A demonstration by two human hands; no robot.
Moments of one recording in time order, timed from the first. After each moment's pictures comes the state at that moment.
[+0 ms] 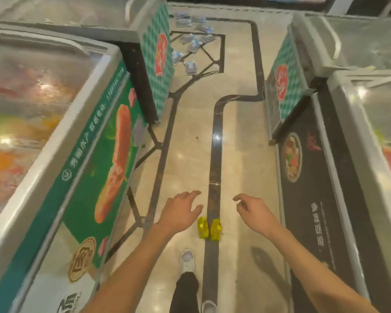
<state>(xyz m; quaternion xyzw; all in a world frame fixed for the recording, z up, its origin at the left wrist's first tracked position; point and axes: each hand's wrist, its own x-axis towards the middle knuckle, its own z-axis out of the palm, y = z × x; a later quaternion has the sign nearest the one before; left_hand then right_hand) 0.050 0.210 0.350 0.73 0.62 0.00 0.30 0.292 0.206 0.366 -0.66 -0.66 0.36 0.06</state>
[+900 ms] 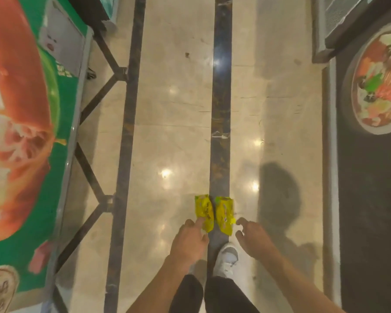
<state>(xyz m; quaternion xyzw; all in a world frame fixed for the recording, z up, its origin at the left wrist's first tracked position) 0.103 0.262 -0.144 0.58 0.63 -0.17 0.49 0.300 0.261 -0.154 -0.68 -0.54 0.45 -0.20</state>
